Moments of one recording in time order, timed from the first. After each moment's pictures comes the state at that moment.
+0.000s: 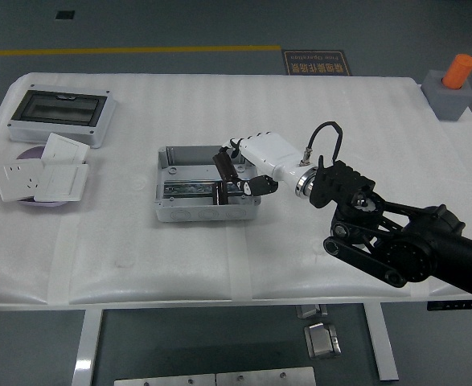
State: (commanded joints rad) left arm -0.07 0.18 -0.92 -0.18 1.13 -0.15 0.41; right arm 0.81 -0.28 0.38 1.13 -1.84 -0.21 -0.13
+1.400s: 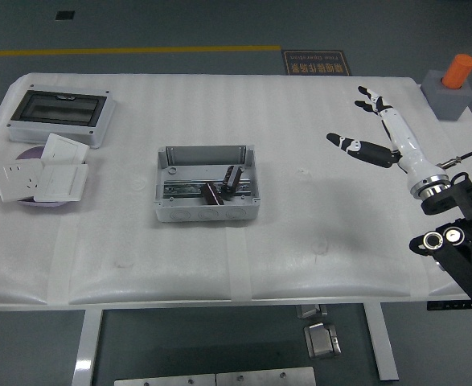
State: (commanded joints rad) left arm 0.03 0.20 -0.90 -0.18 1.10 -0.14 0.42; right arm 0.26 -0.41 1.18 1.34 -1.50 -0.28 0.07
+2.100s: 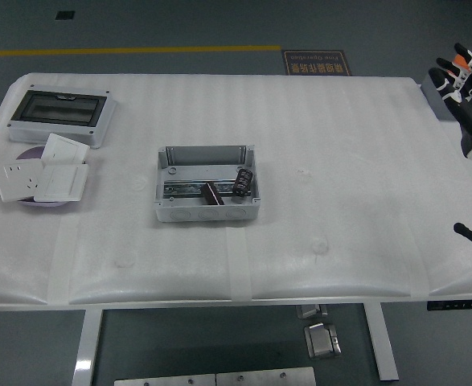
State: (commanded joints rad) left arm 0.03 0.19 -0.89 -0.18 1.05 -0.13 0.41; right arm 0.16 -0.43 1.45 1.47 -1.00 -0.22 0.19
